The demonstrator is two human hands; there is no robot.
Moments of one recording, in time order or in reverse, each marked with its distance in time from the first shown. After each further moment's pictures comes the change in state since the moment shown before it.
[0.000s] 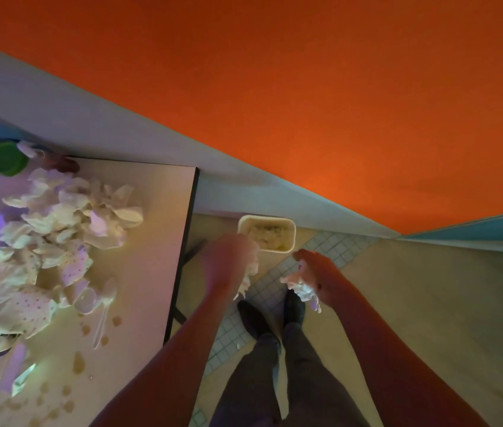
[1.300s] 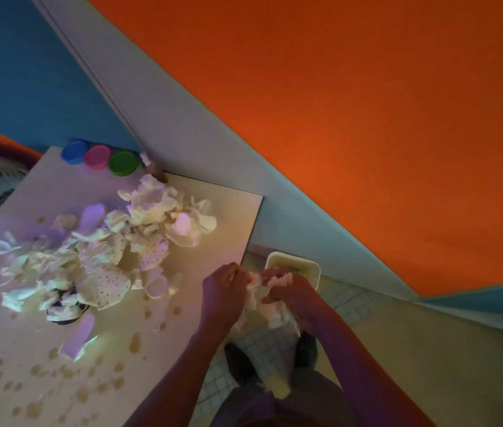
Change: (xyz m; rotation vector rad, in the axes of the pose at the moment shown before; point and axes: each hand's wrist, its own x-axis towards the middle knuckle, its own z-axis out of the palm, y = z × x) left_hand -0.044 -0.049 -0.150 -0.072 0.077 0.180; right_hand -0.118 0.006 0.135 -0.119 -0.359 -0.421
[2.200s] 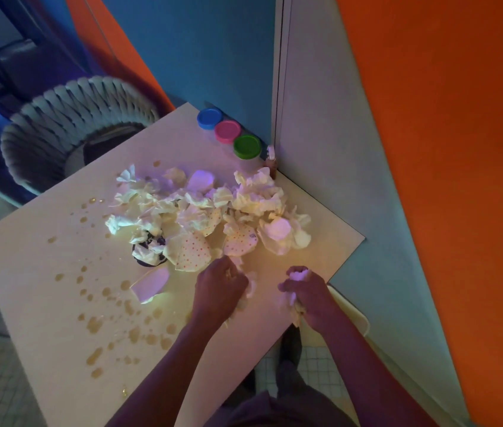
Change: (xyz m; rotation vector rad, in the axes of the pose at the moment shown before) left_hand 0.028 -0.074 -0.129 -0.017 0.303 -0.346; right_hand 0.077 -0.043 0.136 -0.219 -0.101 0.122
